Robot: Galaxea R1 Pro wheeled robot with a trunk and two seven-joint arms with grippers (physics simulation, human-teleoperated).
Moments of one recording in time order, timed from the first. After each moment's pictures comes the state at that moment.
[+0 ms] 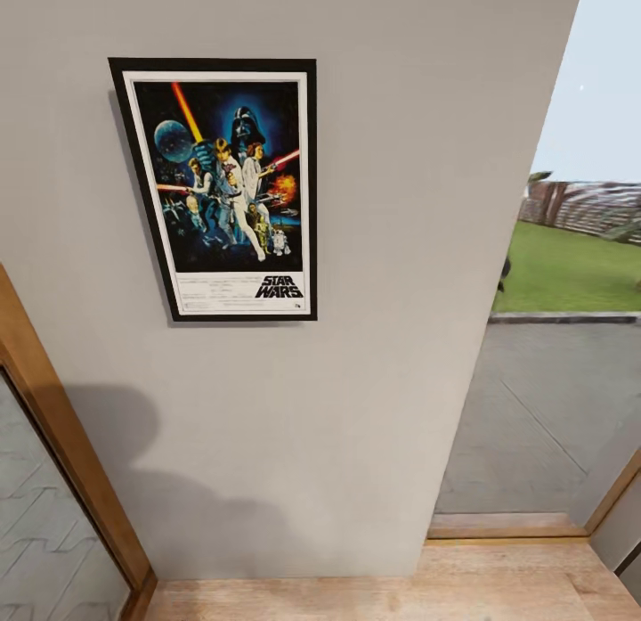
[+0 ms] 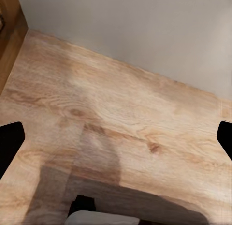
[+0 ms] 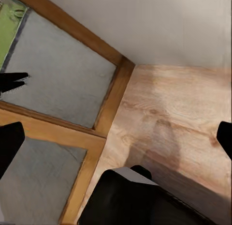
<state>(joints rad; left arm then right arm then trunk) -0.31 0.22 -0.08 -0.03 0.53 -0.26 -0.38 -0.31 -0.22 -0.04 -0.15 -0.16 -0.18 1.16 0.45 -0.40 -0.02</state>
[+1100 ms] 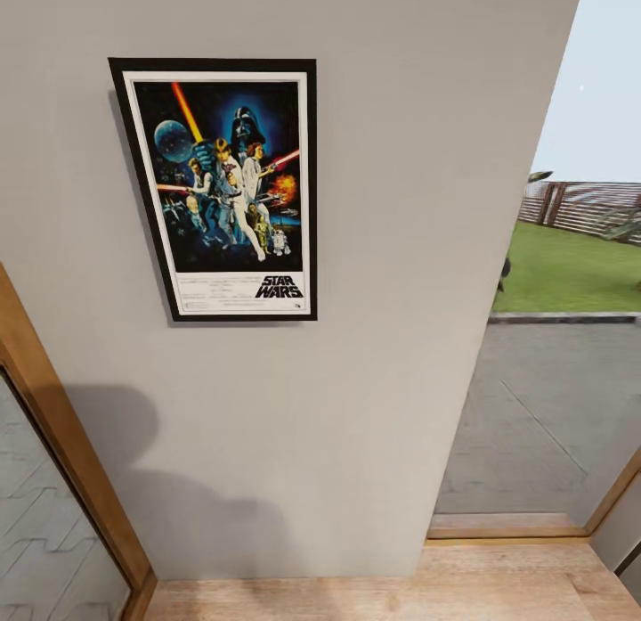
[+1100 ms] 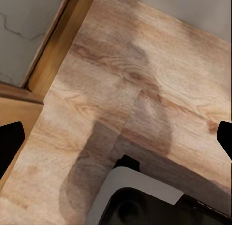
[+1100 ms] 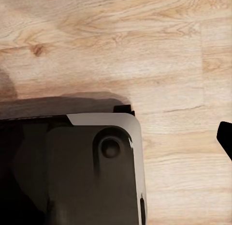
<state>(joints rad) -0.25 0.12 -0.09 -0.03 0.54 -0.26 0.02 -0.20 -0.17 -0.04 0.05 -0.12 -0.21 0.28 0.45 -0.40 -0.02</state>
